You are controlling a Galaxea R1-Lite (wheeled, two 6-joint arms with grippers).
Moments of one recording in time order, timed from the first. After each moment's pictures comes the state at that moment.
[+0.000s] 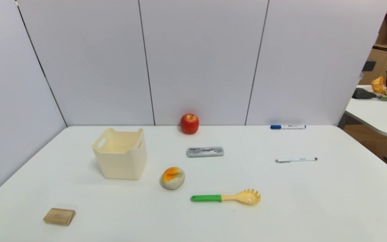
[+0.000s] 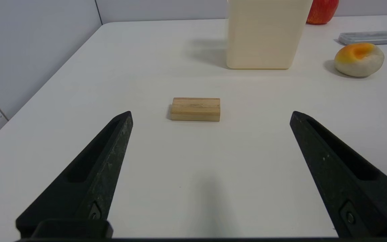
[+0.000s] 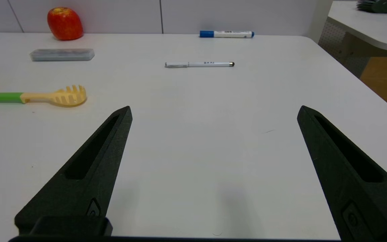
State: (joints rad) left arm 0.00 0.00 0.00 0.00 0.00 0.00; right arm 0.00 0.00 0.00 -0.01 0.01 -0.01
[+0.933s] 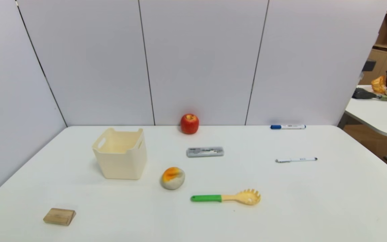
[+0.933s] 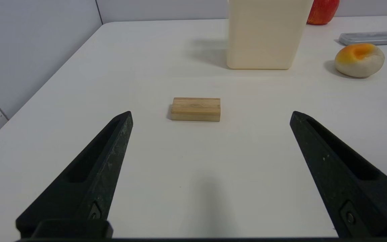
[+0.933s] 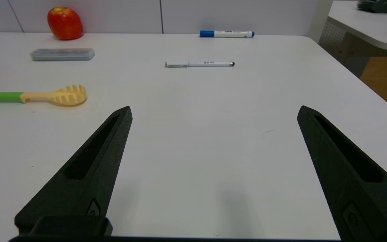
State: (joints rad) left arm 0.00 0.00 0.00 0.00 0.01 0.00; right arm 0.00 0.00 0.00 -0.01 0.01 -0.01
